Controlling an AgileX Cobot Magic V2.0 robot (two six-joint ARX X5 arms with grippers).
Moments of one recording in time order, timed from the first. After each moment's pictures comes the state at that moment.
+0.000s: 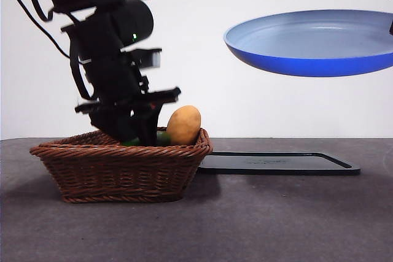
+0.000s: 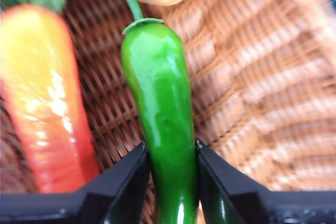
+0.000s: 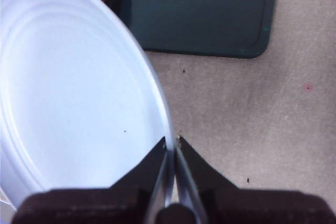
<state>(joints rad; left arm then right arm) -0.50 1.83 1.25 -0.46 0.05 -0.08 0.07 1.05 1.04 -0.91 -0.34 0.03</state>
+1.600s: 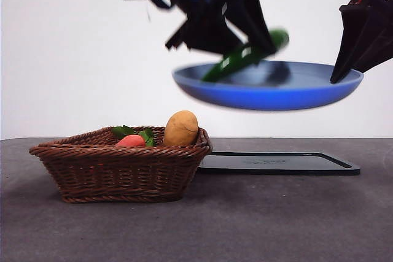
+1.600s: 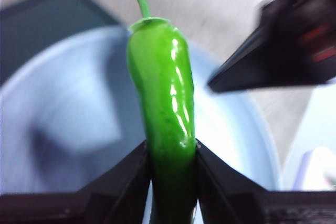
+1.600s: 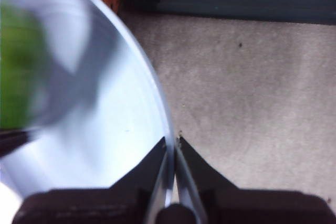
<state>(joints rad) -0.81 1.64 1.25 -0.27 0.28 -0.19 0.20 1.31 1.04 -0.81 -0.44 0.15</state>
